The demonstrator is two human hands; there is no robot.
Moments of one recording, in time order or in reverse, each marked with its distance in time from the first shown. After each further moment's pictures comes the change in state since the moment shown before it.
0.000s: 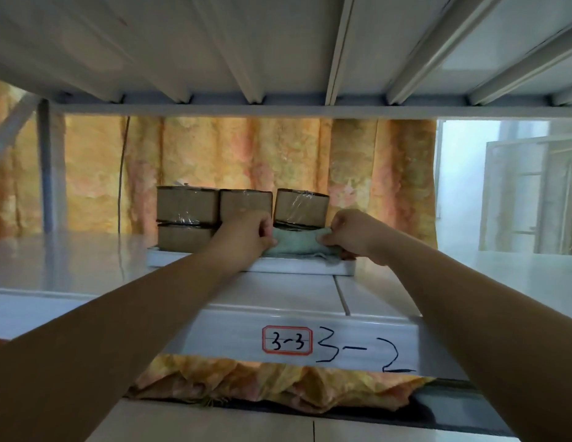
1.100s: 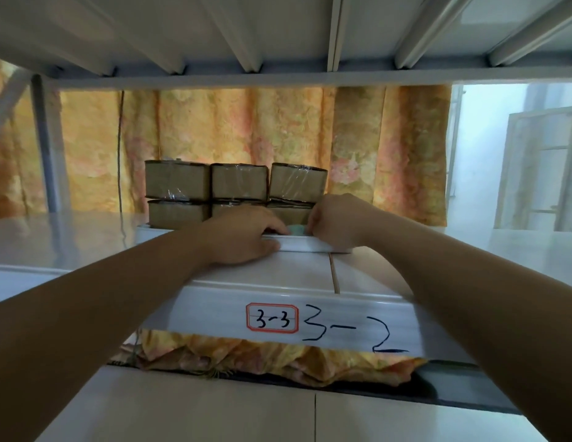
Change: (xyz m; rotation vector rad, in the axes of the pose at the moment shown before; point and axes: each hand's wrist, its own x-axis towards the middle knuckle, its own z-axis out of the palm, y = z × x) left_hand -0.010 0.007 -0.003 0.418 -0.383 0.319; right_hand -0.013 -0.012 0.012 -0.660 -0.055 -0.304
